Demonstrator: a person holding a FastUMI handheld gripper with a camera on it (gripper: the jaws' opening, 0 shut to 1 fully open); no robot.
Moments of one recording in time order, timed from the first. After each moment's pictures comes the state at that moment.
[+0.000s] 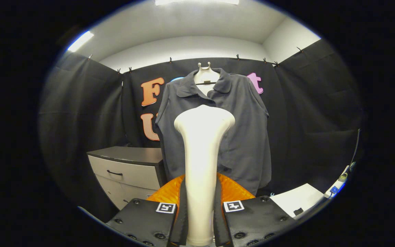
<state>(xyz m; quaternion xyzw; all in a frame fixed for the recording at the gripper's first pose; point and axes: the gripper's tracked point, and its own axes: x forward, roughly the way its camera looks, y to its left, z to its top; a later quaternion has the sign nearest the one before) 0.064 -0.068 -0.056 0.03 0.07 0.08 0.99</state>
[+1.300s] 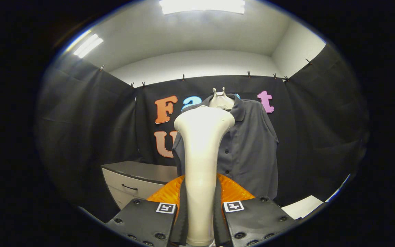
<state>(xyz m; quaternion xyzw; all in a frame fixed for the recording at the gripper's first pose) 0.053 -0.044 0.010 0.03 0.01 0.13 0.99</state>
